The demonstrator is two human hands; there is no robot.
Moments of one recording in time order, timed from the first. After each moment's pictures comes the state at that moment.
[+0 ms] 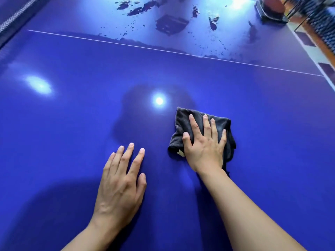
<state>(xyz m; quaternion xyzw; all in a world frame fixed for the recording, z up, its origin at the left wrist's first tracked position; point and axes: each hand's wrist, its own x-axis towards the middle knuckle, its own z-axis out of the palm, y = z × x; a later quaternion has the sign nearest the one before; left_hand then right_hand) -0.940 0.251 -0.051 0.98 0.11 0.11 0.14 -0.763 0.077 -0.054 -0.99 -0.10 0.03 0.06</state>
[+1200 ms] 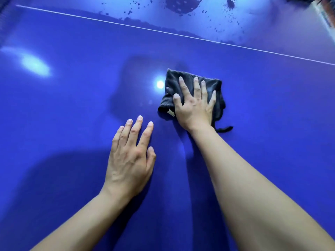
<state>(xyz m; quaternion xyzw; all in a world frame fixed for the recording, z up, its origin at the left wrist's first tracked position) -0.876 0.293 -0.045 0.98 0.12 0.10 0.15 -0.672 0.180 -0.054 -0.99 -0.13 0.05 0.10</state>
